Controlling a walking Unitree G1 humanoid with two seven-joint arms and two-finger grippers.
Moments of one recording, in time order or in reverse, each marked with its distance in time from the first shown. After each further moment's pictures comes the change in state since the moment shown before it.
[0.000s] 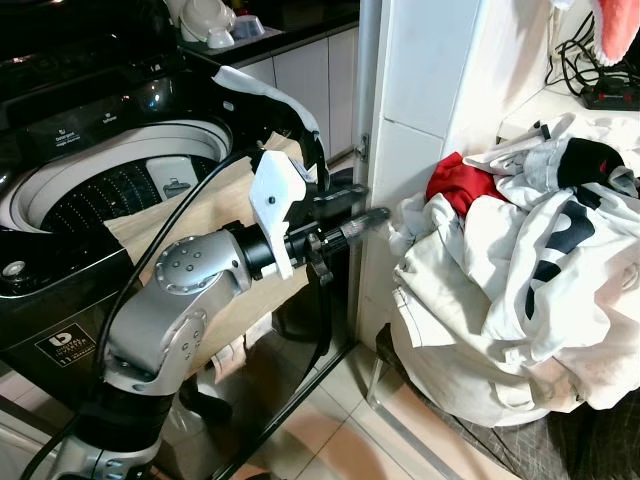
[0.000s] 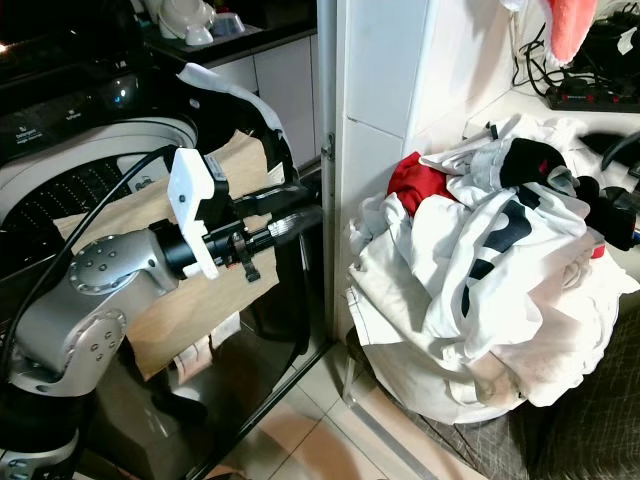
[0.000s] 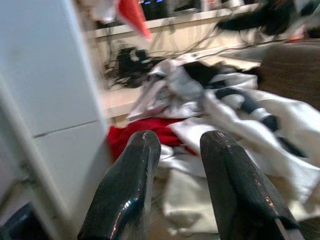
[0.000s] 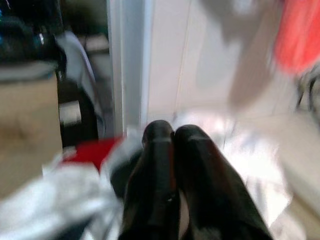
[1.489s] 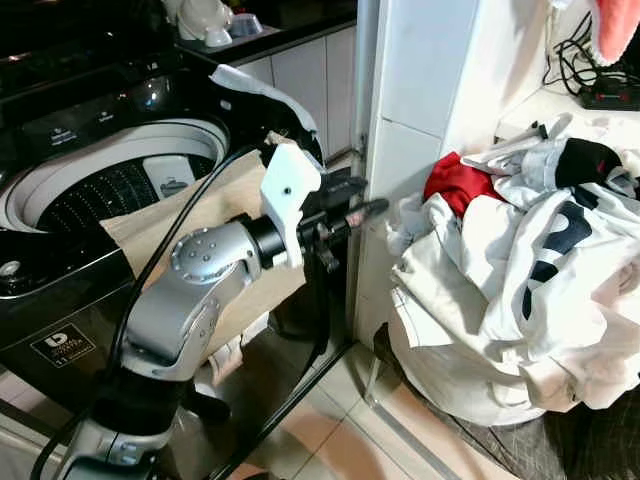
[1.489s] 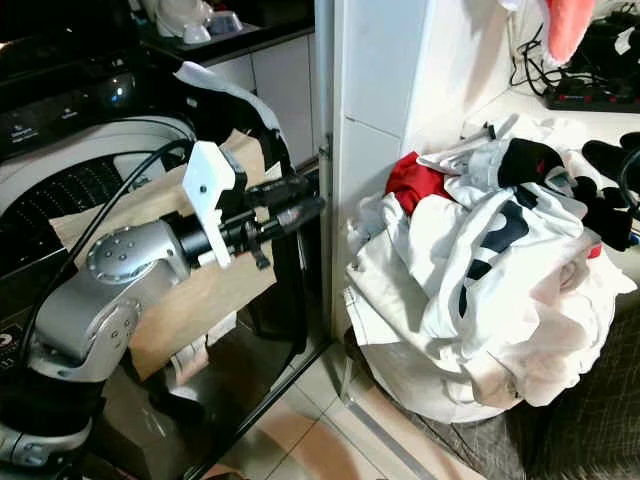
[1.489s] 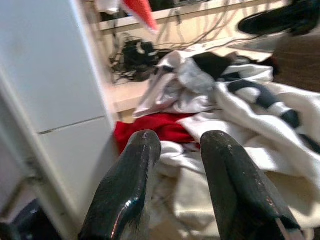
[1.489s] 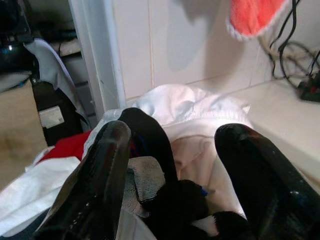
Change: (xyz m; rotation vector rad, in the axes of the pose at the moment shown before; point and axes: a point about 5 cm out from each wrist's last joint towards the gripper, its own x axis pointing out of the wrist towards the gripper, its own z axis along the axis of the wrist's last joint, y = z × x) left arm 0.011 0.002 -0.002 0.020 0.029 -0.008; right arm -0.014 -0.004 -0.030 0.134 0.059 -0.115
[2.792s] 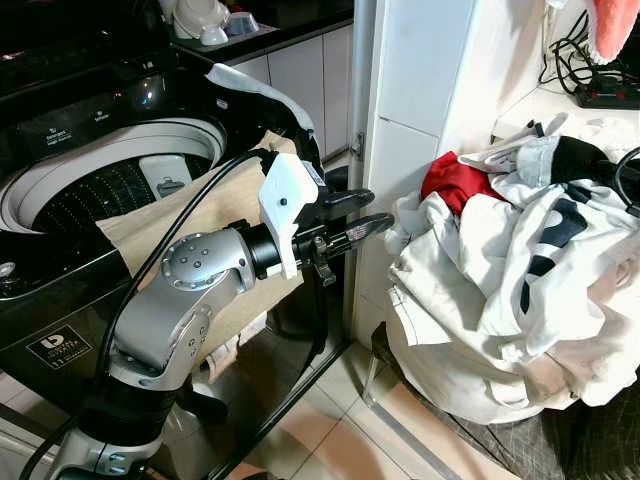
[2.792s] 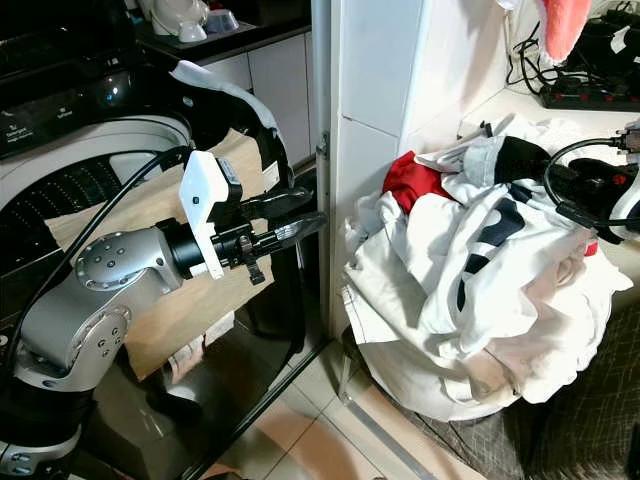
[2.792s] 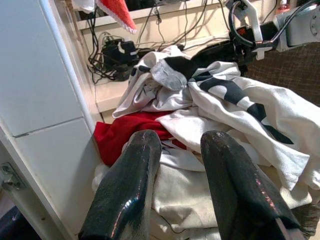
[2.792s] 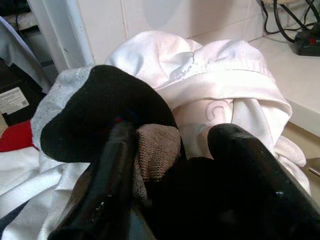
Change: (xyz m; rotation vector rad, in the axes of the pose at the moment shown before) left arm -0.007 -0.006 0.002 0.003 0.007 -0.063; right arm 0.044 0.008 -0.032 0.034 0.120 -0.112
